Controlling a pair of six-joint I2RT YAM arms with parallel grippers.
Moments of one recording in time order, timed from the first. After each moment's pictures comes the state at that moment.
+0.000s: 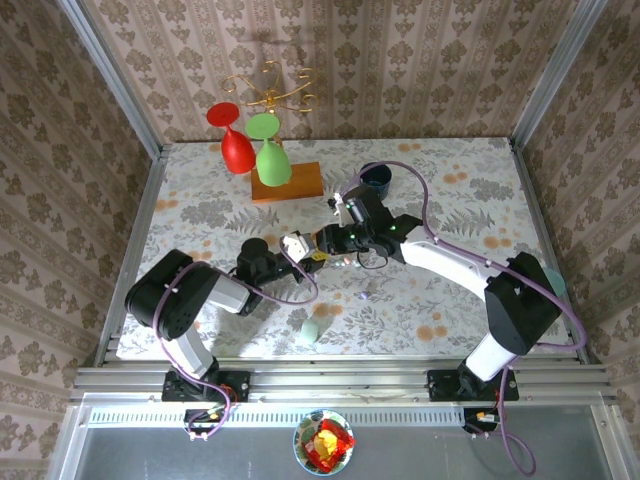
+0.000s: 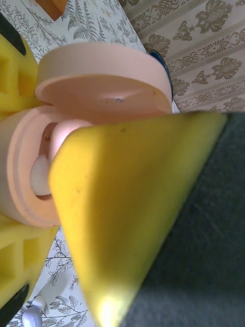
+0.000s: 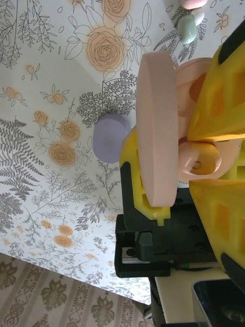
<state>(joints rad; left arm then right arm) -0.60 1.70 0.42 1.15 0.53 0.22 0.67 1.62 1.16 -0.30 -0.29 0.53</state>
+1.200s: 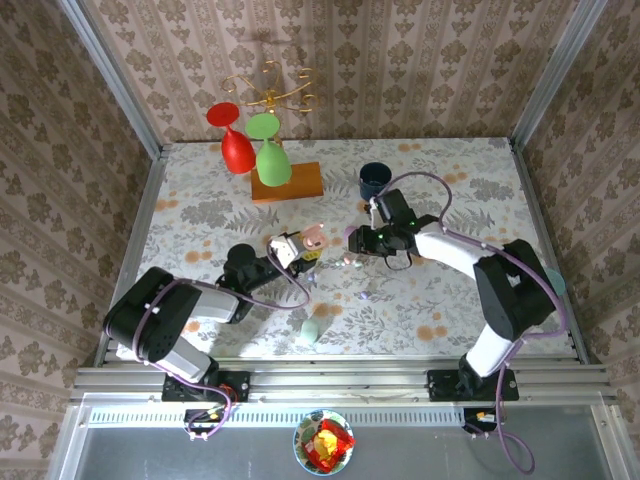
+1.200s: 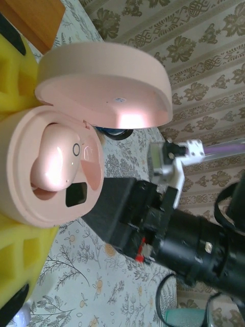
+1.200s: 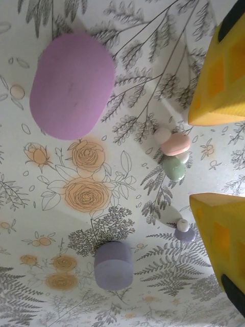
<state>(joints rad) -0.58 1.54 0.33 1.17 0.51 0.23 0.45 1.76 1.10 -0.33 -0.36 0.48</state>
